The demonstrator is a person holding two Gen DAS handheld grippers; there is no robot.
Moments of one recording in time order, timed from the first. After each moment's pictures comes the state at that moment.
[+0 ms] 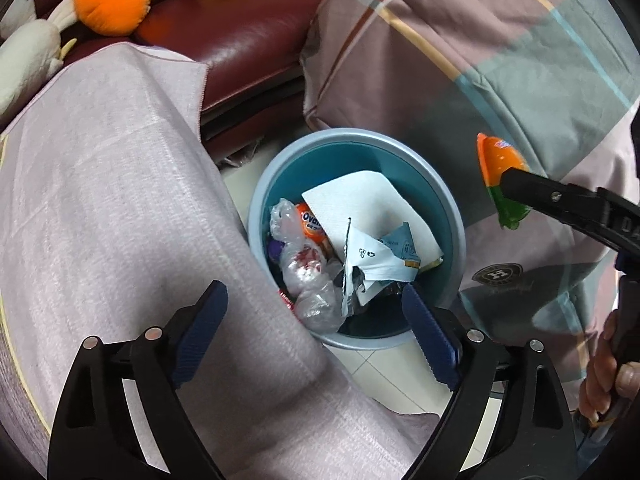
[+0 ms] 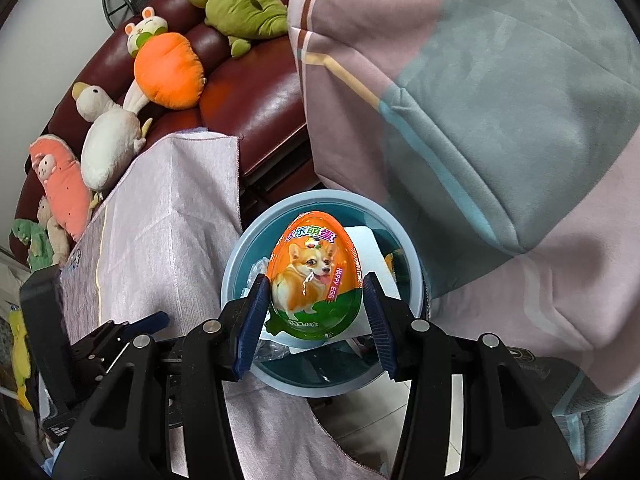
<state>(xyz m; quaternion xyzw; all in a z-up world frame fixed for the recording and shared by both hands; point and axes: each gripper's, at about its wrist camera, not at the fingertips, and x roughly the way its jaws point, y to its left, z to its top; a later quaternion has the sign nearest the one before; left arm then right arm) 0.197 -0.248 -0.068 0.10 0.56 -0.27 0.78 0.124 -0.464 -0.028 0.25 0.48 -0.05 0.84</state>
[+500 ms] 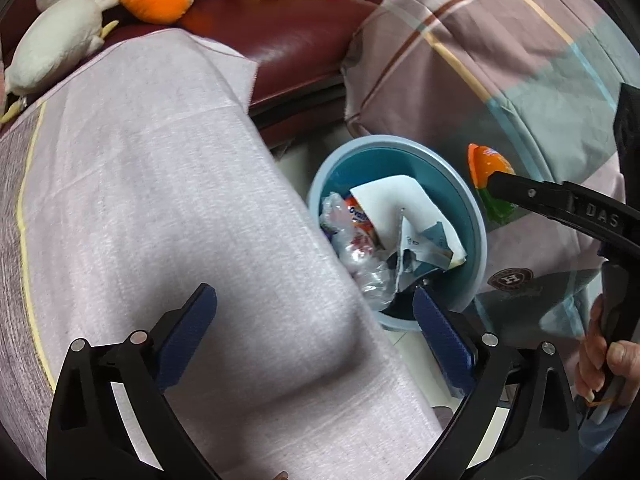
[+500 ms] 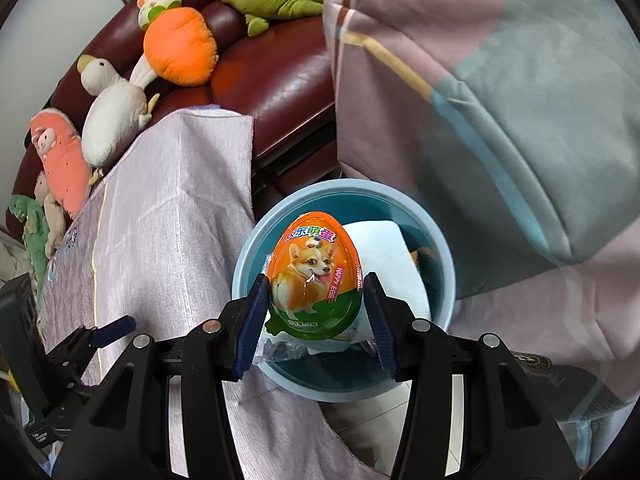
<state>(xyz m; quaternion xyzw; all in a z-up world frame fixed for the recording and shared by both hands) 0.197 -0.196 -0.059 0.07 0.55 -0.24 0.80 0.152 -0.432 -0.036 0.22 0.50 -0.03 0.84</state>
